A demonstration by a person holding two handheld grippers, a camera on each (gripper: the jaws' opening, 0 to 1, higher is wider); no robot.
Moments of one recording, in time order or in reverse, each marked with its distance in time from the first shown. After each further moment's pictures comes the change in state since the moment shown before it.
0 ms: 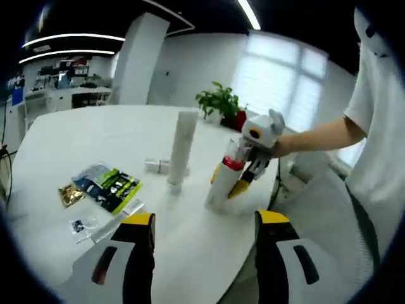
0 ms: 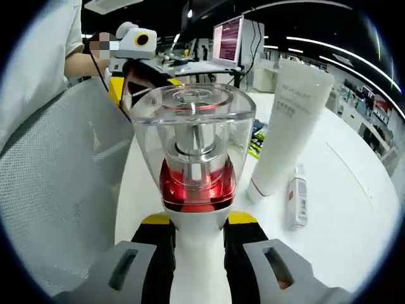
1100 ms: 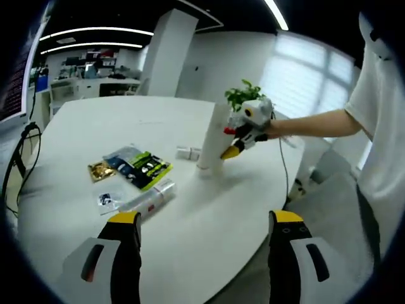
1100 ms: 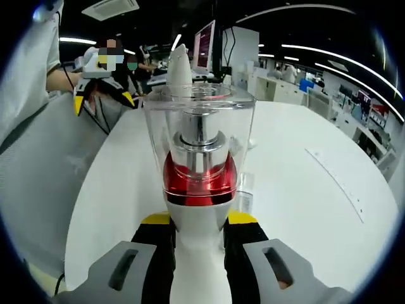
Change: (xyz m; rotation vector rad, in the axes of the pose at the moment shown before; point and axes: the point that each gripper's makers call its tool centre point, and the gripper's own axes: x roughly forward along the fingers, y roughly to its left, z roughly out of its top) left arm -0.021 0.020 -0.016 -0.050 0.037 0.150; right arm 0.013 -0.092 0.012 -0.029 -0.065 -0.007
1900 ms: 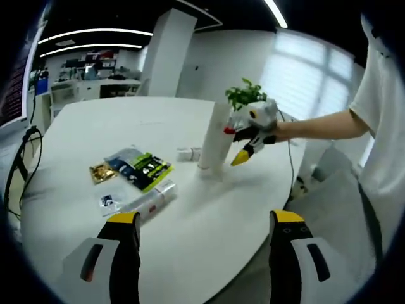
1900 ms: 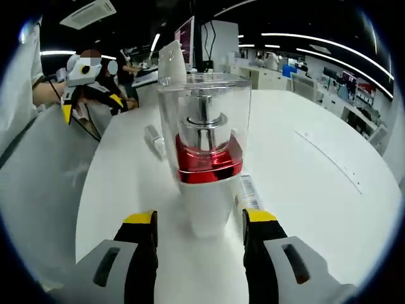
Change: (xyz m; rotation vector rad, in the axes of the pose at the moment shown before) left arm -0.003 0.000 0.002 0.015 0.004 0.013; right arm -0.013 0.018 -0.014 0.145 0.033 -0.097
